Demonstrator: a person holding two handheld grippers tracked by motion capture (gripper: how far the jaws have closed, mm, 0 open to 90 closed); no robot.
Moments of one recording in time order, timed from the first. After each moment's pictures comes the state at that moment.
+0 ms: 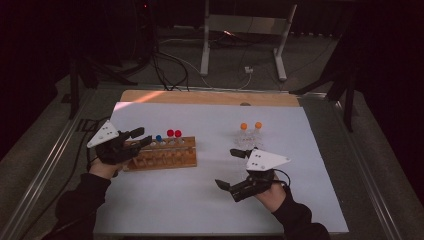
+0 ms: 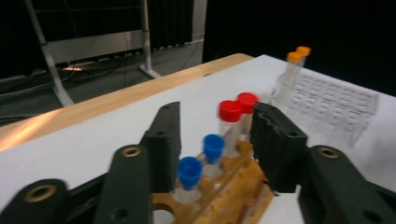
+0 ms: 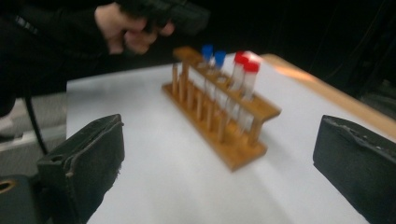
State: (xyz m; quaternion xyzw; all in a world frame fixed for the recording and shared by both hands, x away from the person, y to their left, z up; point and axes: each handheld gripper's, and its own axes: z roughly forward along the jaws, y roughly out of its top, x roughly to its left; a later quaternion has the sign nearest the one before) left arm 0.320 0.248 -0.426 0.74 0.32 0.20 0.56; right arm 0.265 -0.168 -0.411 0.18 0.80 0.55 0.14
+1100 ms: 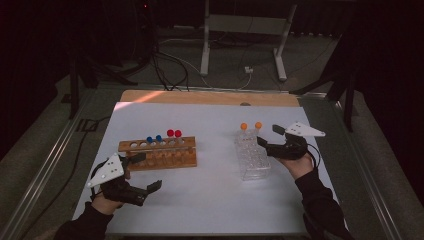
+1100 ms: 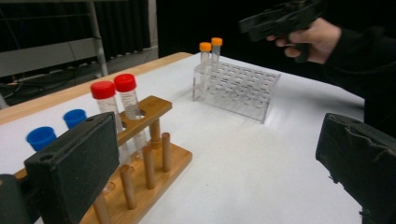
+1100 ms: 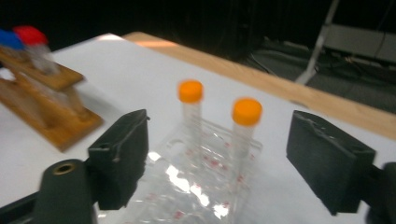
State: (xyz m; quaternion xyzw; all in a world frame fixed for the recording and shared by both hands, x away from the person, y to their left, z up) left arm 0.244 0.217 -0.440 0.76 0.25 0.16 0.58; right arm 0.356 -0.274 -0.440 0.37 0.75 0.50 0.23
